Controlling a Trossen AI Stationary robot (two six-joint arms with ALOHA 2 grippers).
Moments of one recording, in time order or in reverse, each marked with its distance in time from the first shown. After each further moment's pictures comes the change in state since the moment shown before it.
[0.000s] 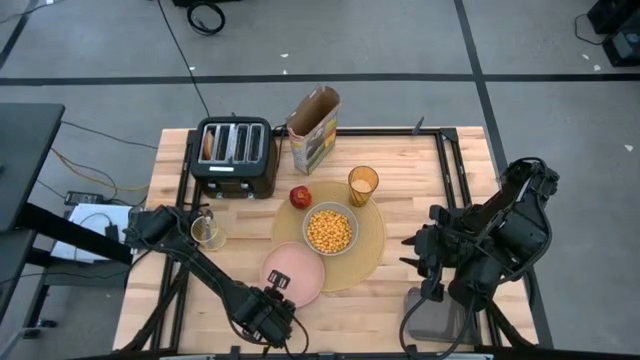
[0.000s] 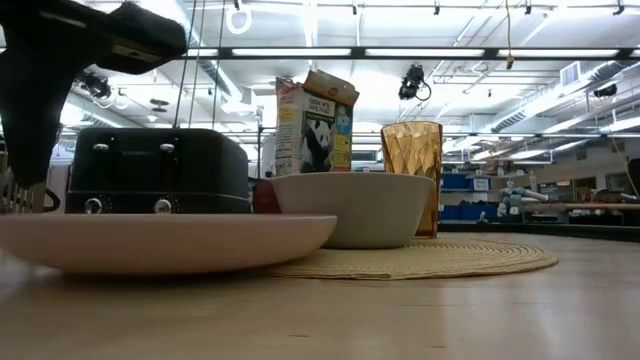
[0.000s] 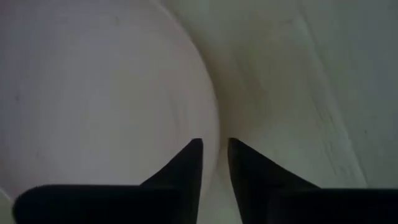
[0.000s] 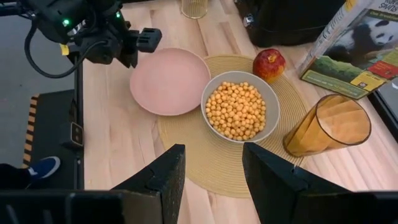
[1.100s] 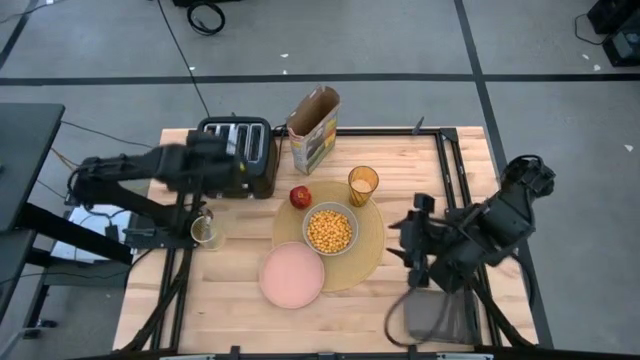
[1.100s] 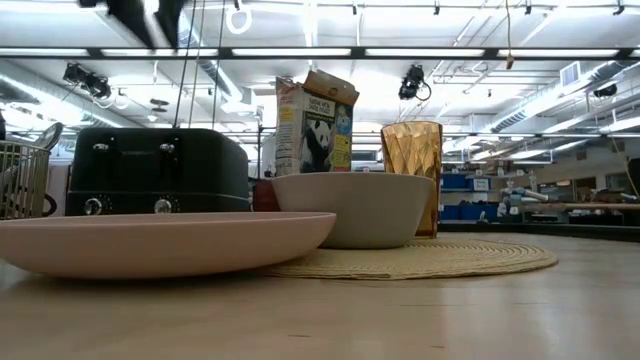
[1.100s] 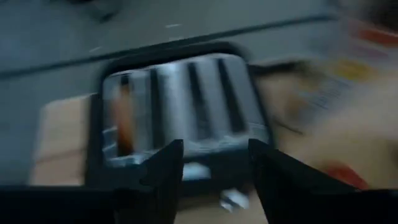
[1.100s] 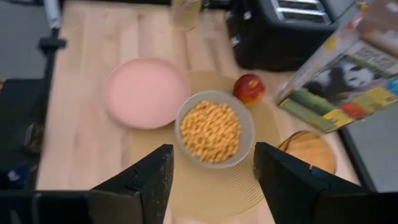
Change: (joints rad) left arm 0.710 -0.762 -0.040 -0.654 -0.597 -1.067; right arm -0.133 0.000 0.000 0.077 -0.003 -0.290
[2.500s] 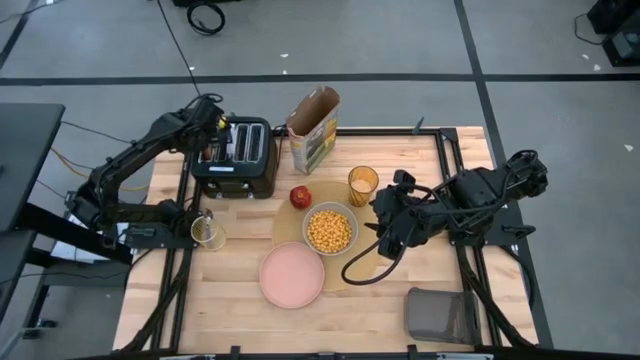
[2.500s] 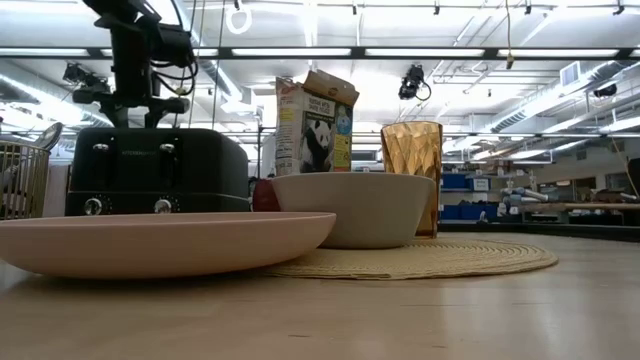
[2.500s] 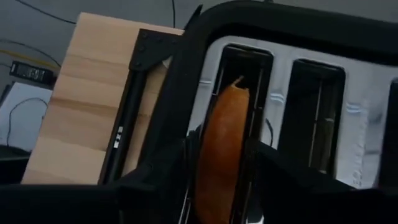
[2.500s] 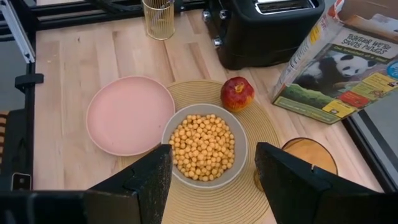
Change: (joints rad) left arm 0.958 -0.043 -0.423 0.573 0.404 0.548; right arm -0.240 0.000 0.000 0.124 -0.128 -0.074
